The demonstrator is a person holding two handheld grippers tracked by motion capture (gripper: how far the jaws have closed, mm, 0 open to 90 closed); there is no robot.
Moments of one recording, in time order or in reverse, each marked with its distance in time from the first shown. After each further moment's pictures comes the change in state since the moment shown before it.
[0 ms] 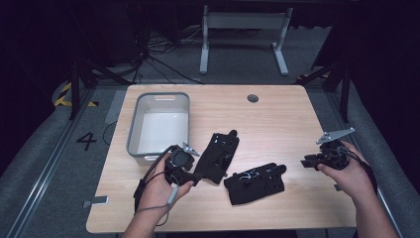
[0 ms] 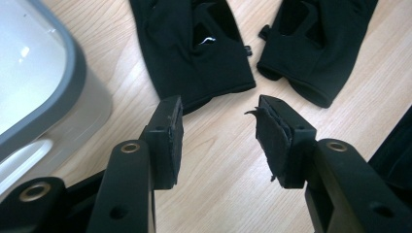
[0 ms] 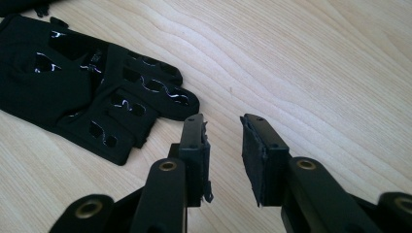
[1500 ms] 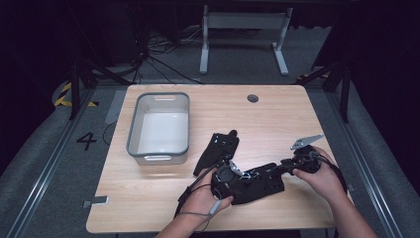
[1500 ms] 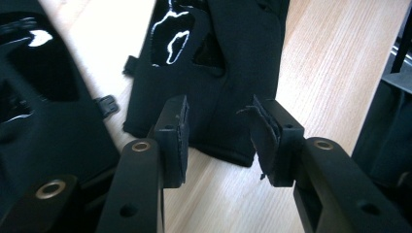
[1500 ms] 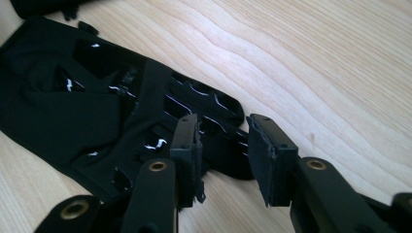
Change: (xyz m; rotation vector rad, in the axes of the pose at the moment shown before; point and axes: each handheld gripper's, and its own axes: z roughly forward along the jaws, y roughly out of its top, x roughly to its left) left arm -0.071 0.026 0.095 0.043 -0.175 0.189; right arm 0.028 0.012 0.062 -0.020 0.104 -0.063
